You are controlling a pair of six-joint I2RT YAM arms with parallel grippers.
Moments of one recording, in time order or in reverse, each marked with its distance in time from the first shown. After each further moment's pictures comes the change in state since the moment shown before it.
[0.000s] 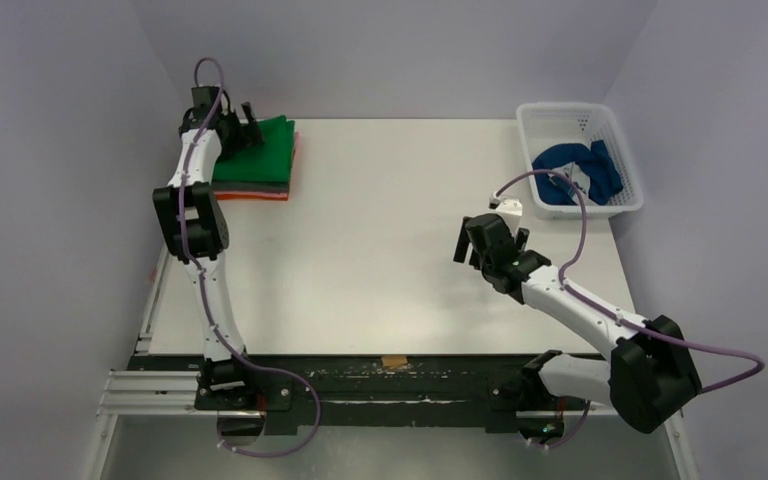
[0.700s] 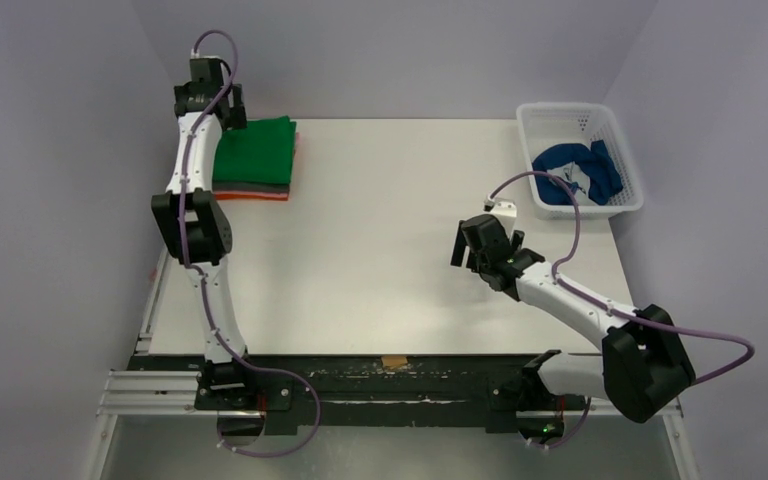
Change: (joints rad) left arm -0.043 -0.019 0.187 -0.179 -0.472 0.280; right arm 0.000 0.068 0.000 0.002 -0.028 0.000
